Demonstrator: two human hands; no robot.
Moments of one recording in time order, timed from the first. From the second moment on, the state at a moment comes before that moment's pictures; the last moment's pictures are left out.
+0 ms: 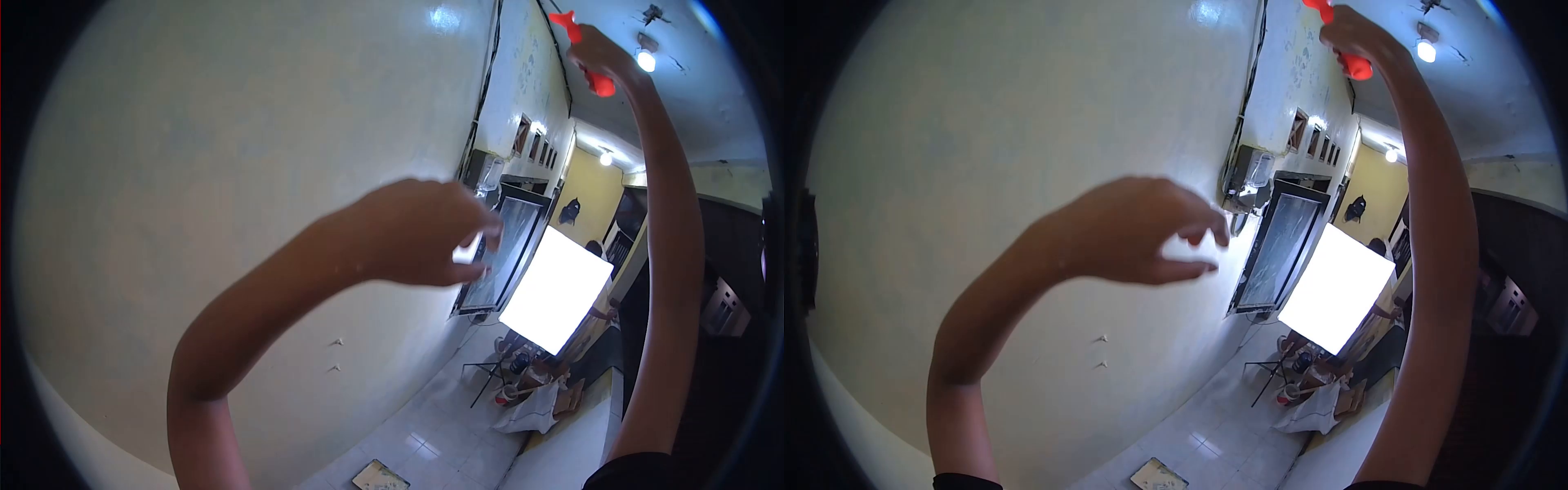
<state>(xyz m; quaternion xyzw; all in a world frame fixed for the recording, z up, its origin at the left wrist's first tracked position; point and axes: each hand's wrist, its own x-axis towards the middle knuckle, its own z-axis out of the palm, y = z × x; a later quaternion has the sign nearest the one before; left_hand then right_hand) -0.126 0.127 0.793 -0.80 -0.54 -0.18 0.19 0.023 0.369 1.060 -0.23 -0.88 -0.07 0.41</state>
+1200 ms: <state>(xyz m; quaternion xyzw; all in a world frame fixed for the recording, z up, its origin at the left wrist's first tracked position) -0.281 -0.039 0.577 -0.30 -0.54 -0.34 0.71 0.017 0.268 1.015 -0.20 -0.78 -0.12 0.58</state>
